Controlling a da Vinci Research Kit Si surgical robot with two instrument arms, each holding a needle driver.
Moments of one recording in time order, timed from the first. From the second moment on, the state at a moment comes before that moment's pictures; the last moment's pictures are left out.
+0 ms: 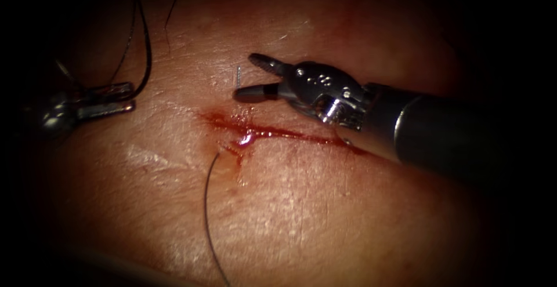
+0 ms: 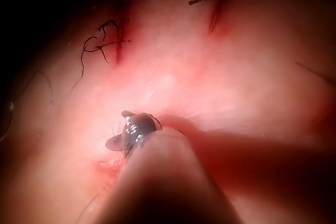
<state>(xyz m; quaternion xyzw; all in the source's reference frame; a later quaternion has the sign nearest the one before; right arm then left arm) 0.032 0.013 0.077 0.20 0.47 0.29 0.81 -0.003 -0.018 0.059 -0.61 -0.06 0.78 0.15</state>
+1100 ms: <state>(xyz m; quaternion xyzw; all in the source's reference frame) 0.032 0.021 0.070 0.18 0.51 0.31 0.78 -0.003 -0.018 0.058 -0.61 -0.06 0.78 0.15</state>
